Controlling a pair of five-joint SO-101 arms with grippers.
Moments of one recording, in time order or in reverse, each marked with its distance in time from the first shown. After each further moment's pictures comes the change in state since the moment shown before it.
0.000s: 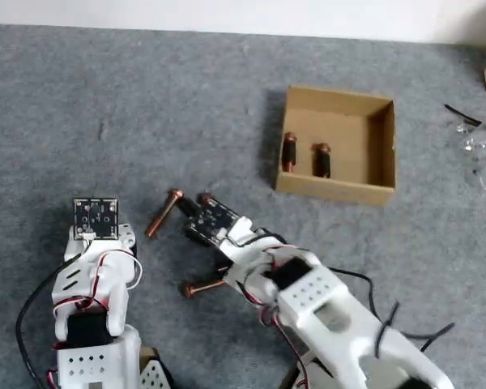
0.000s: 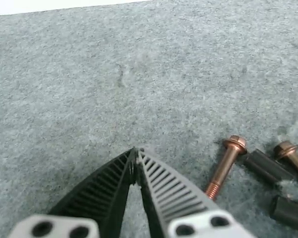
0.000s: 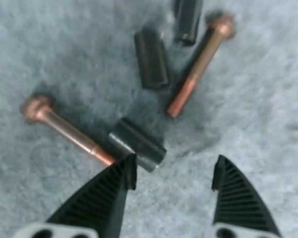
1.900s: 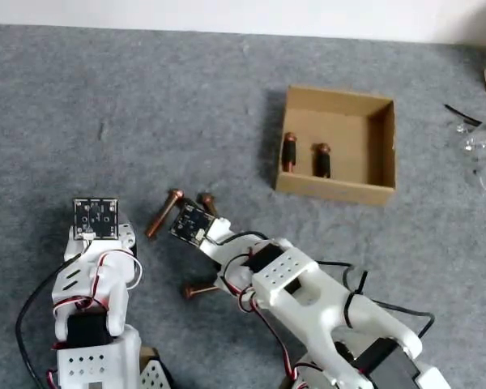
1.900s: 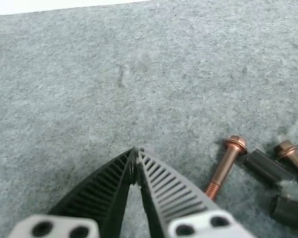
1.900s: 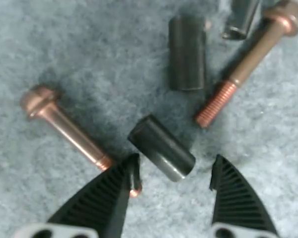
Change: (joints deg) left arm 0.0 0.0 0.0 0.0 0.0; right arm -3.4 14.4 -6.8 -0.3 2.5
